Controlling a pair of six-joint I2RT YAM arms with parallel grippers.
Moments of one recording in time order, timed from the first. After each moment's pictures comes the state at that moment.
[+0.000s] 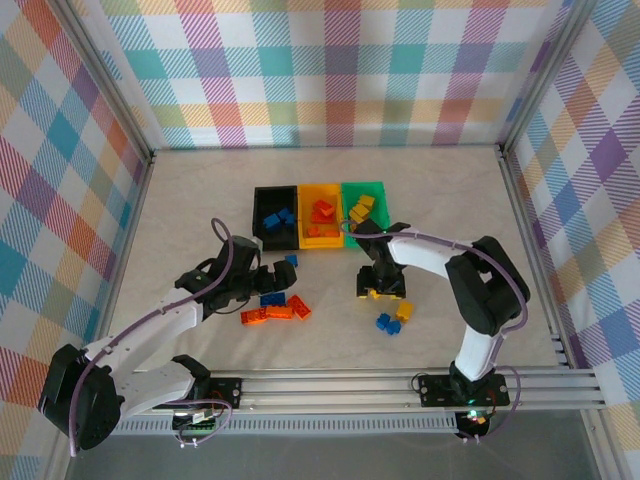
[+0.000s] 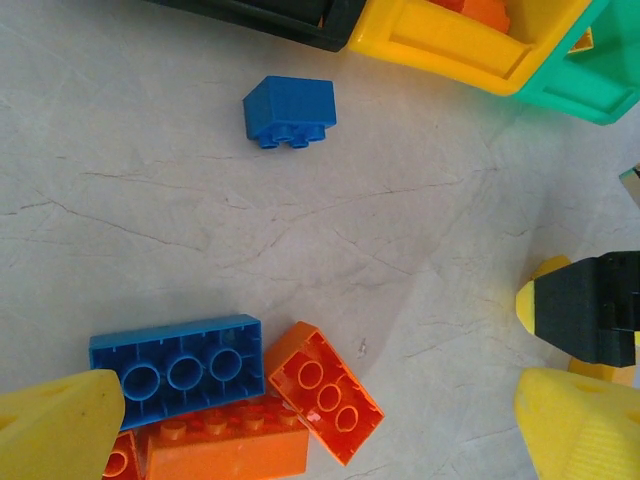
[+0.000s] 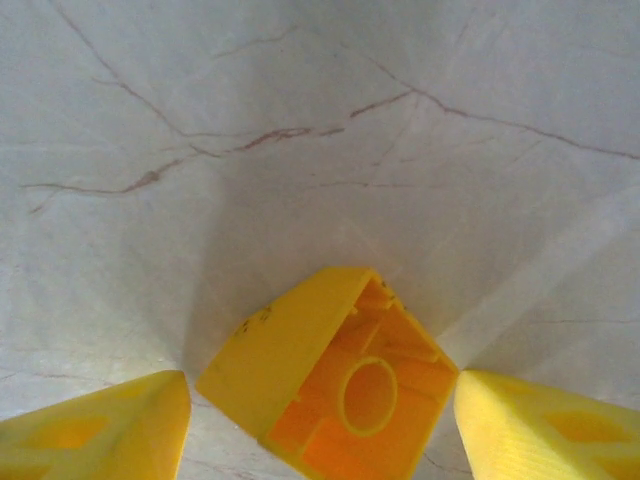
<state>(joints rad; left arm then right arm) -0.55 1.07 0.67 -0.47 0.10 -0.76 0.62 1.79 1.09 -0.89 -0.05 0.64</state>
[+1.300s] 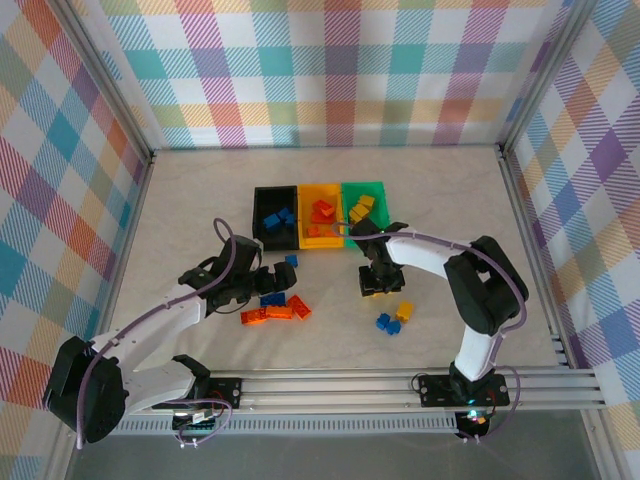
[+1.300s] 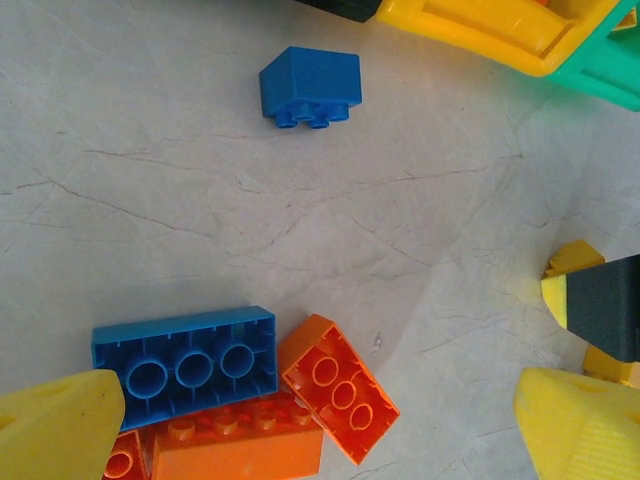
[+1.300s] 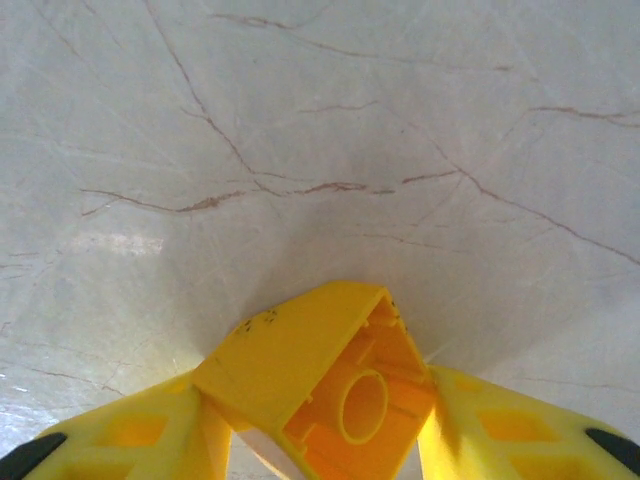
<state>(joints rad) -0.53 1.12 0.67 -0.47 0.14 -0.76 0.63 1.78 1.09 -0.85 0.01 0.47</state>
